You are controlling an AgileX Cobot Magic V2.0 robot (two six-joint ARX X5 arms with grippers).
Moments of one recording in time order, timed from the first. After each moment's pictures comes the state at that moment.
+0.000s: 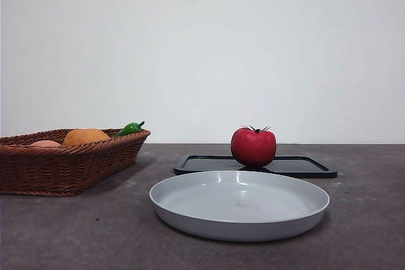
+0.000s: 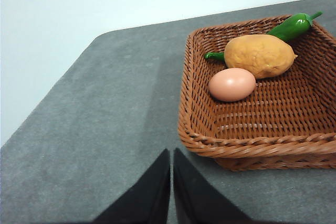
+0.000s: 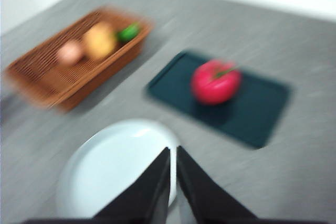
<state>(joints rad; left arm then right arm) 0.06 0.01 0.03 -0.19 -0.01 0.18 0.31 0.59 0.82 -0.62 -0.24 0.03</state>
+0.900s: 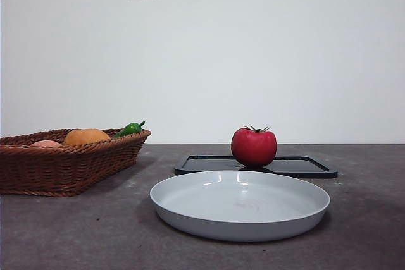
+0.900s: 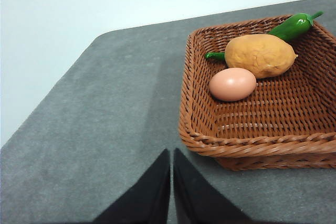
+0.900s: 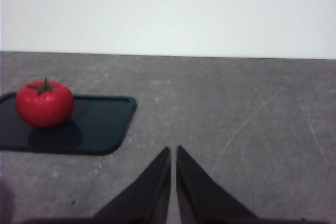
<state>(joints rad) 0.06 0.01 0.03 -0.19 -0.01 0.18 -0.06 0.05 0.05 -0.06 -0.10 0.03</state>
